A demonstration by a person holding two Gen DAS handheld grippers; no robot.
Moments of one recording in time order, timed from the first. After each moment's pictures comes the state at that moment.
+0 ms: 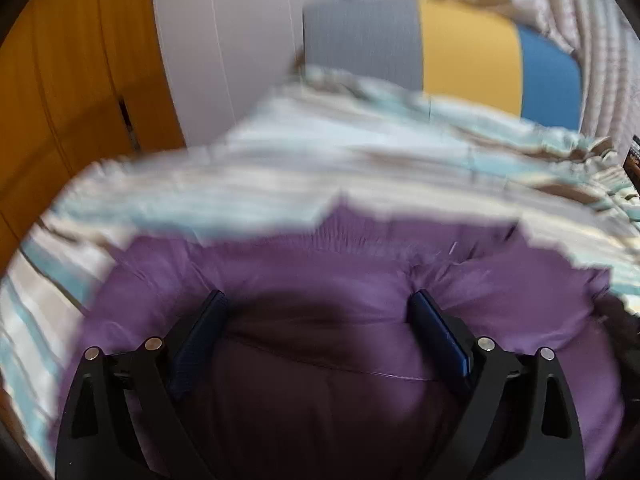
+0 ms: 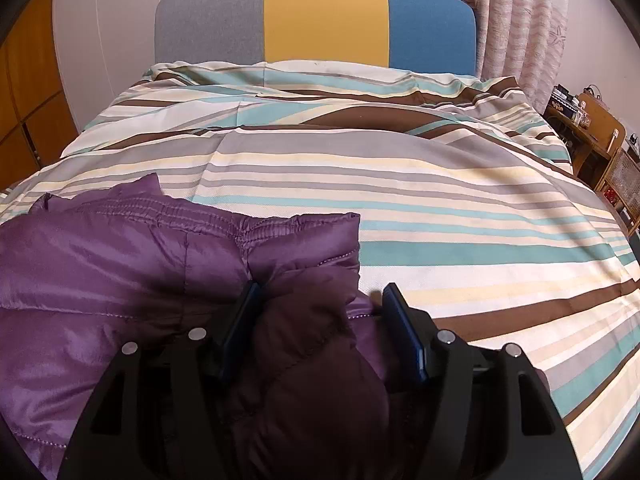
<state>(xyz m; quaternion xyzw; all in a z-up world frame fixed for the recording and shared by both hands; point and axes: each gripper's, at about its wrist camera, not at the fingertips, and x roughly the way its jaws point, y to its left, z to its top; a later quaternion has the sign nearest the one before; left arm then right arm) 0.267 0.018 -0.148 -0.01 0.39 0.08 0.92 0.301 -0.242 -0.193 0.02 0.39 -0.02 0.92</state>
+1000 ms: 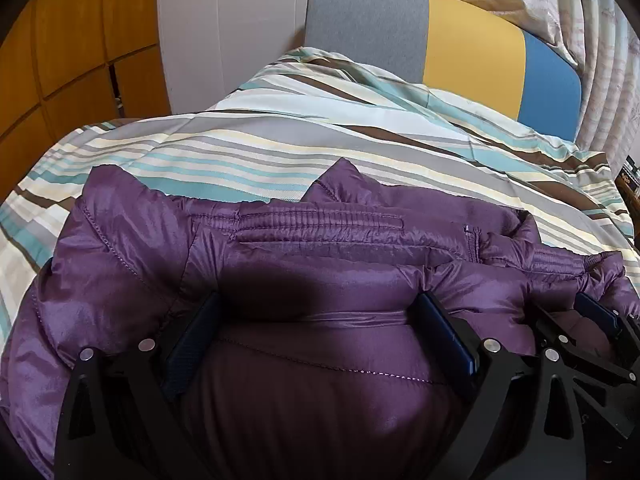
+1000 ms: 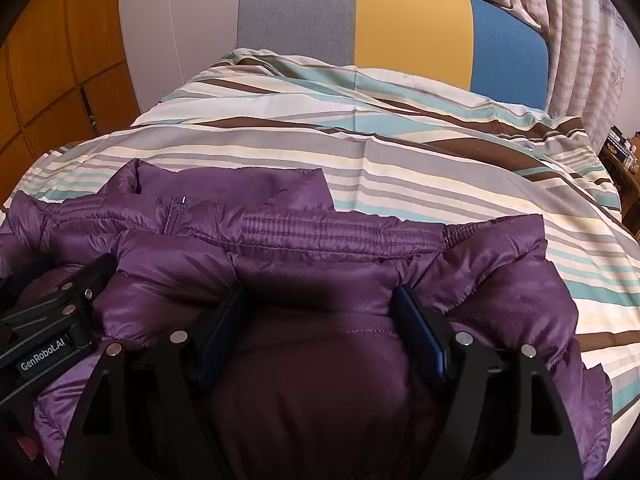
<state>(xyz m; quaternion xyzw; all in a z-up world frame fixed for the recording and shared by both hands) 0.270 0.029 -0.160 -0.05 0.39 0.07 0.92 0.296 -0.155 -0.183 -0.01 0.38 0.08 0.92</state>
